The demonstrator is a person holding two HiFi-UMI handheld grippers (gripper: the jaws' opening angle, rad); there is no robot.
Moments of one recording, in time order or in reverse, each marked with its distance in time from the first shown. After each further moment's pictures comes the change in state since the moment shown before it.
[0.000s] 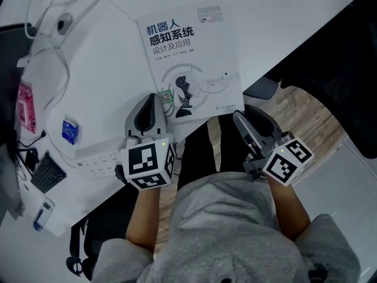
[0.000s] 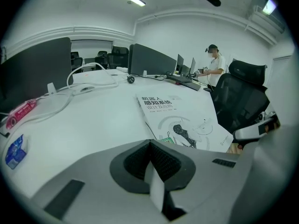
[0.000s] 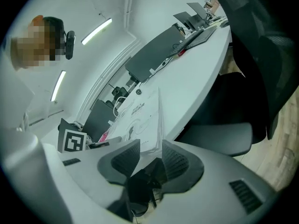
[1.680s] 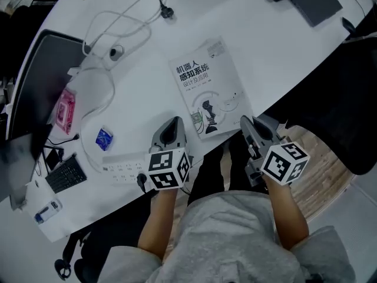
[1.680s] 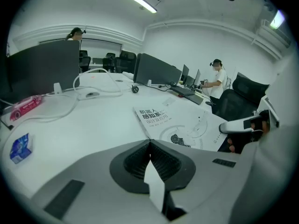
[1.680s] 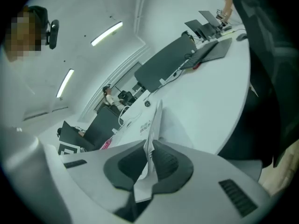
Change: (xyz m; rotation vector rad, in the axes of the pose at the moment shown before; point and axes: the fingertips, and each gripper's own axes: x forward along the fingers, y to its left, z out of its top) left arm -0.014 0.000 0.030 -0.109 -0.073 -0.006; right arm 0.022 0.033 0.070 -0.096 -0.075 0.027
